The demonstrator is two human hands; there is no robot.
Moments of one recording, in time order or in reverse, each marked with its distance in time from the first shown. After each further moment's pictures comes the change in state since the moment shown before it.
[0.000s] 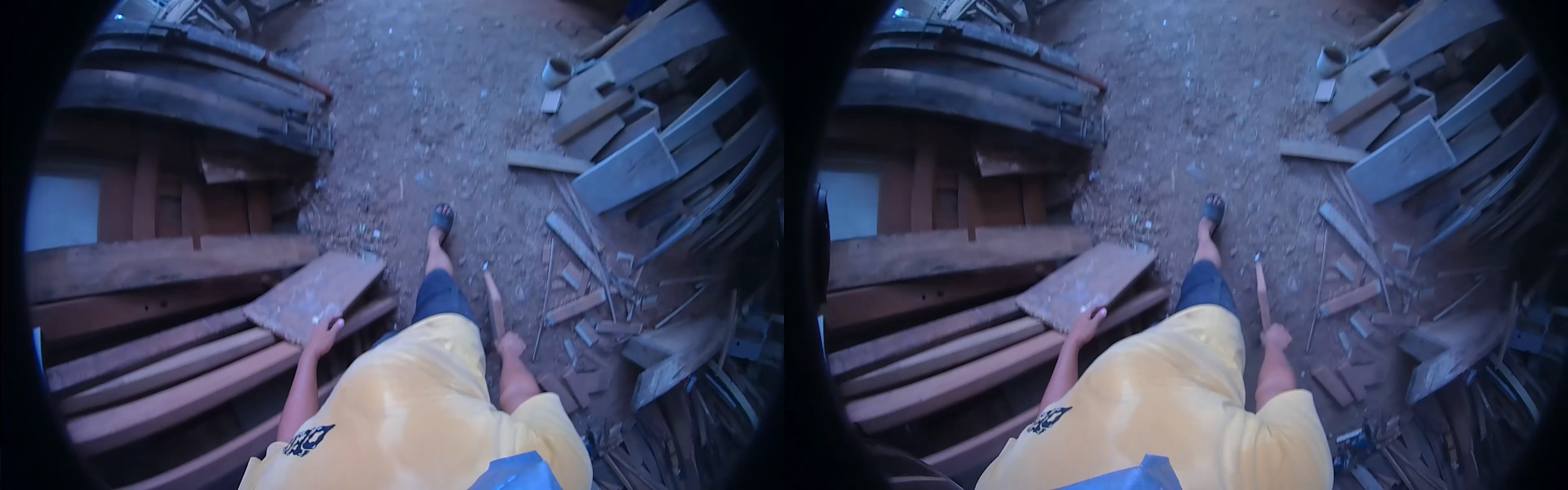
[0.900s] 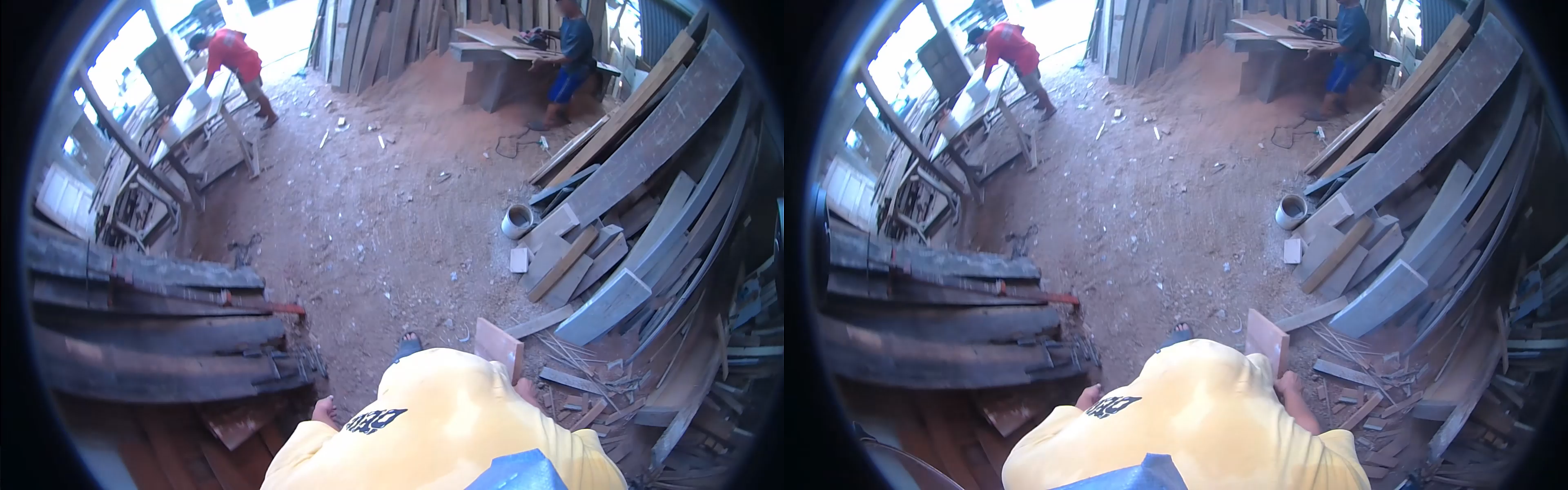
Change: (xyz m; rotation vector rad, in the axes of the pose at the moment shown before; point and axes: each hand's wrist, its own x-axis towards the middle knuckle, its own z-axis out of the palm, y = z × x) left_hand 0.588 0.245 -0.274 -0.659 -0.117 -0.549; right_hand 0.220 -0.292 -0.475 0.466 0.042 0.160
